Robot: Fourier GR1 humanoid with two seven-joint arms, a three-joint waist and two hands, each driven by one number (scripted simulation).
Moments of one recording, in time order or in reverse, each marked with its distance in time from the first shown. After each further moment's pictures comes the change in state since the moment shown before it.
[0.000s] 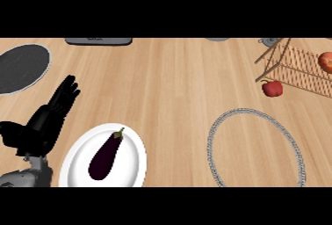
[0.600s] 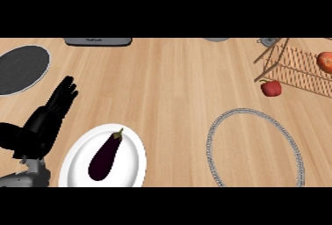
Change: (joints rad) left arm 0.014 0.002 -0.001 -0.034 -0.003 0.001 0.031; right arm -0.140 -0.037 -0.198 -0.089 -0.184 -0.095 0.067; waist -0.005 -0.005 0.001
